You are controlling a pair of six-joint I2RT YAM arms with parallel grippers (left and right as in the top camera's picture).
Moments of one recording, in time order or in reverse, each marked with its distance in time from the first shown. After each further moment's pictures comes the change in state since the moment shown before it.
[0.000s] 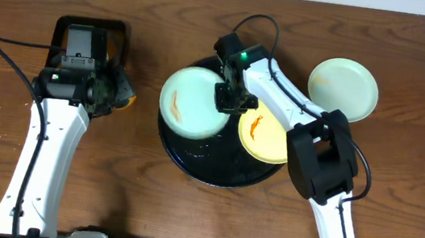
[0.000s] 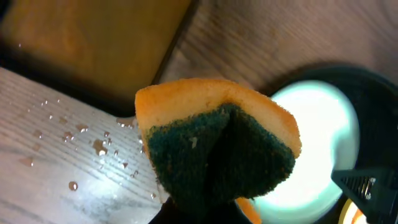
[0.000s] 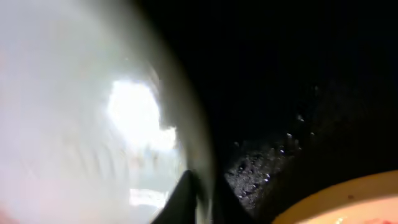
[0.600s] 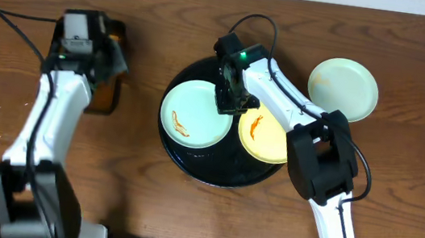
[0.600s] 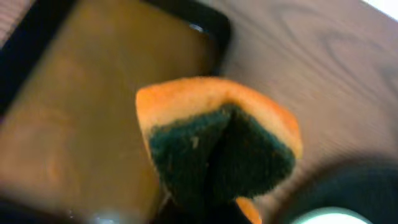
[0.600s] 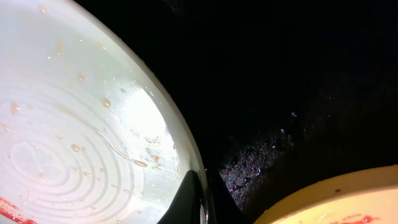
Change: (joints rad) left arm 0.116 0.259 -0.001 0.448 -0.009 0.135; right arm 0.004 -0.002 0.003 -0.018 0.024 -0.068
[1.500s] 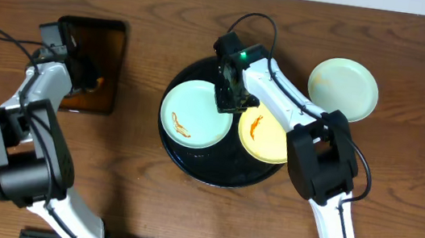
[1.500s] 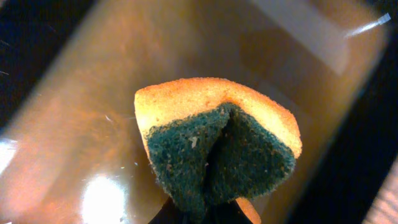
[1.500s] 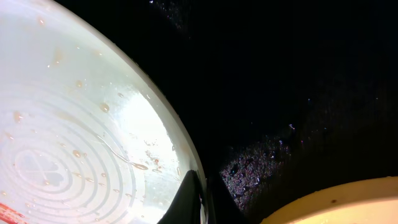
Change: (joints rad) left arm 0.180 0.248 -0.001 0.095 0.040 0.020; right arm 0.000 0.000 0.000 0.023 0.007 -0.008
